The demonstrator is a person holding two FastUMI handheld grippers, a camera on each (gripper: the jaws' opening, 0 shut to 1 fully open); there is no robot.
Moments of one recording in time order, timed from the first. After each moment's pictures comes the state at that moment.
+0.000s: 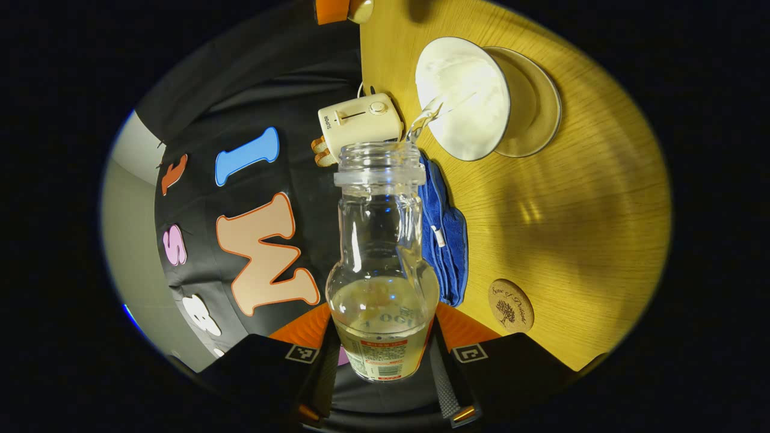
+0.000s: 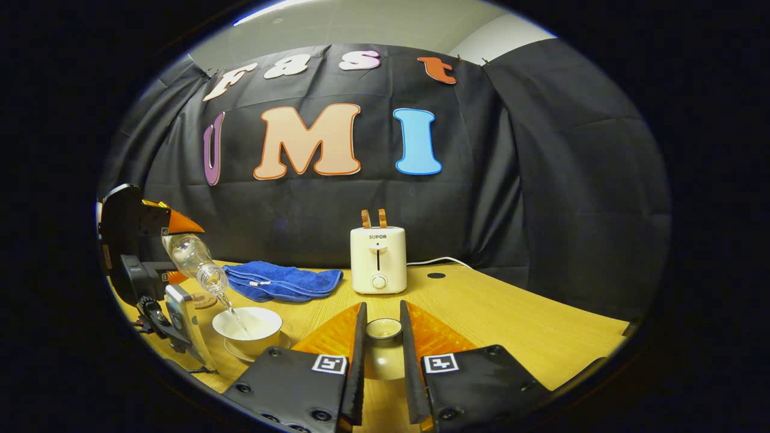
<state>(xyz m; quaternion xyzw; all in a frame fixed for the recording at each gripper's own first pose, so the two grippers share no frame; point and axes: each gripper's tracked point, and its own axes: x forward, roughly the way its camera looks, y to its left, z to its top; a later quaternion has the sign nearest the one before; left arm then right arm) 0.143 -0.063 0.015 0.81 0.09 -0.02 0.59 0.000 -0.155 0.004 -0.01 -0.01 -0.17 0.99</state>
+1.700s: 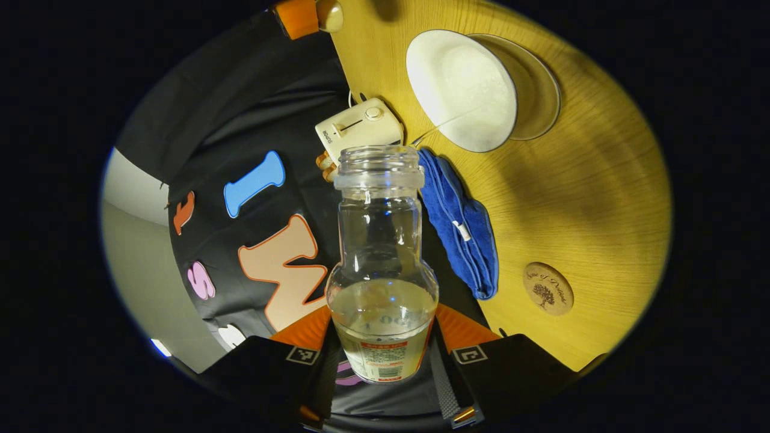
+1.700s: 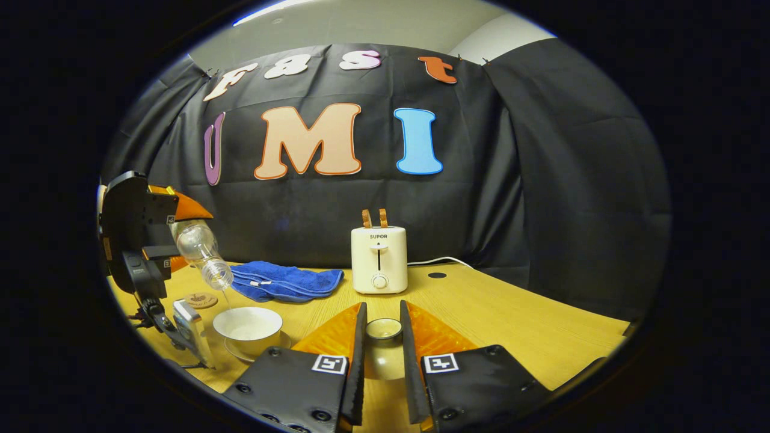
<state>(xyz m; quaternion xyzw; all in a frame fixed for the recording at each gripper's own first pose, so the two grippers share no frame) 0.159 -0.058 0.020 0.85 0.04 -0.01 0.53 0.000 -0.155 0.004 0.00 0.00 -0.16 0.99</state>
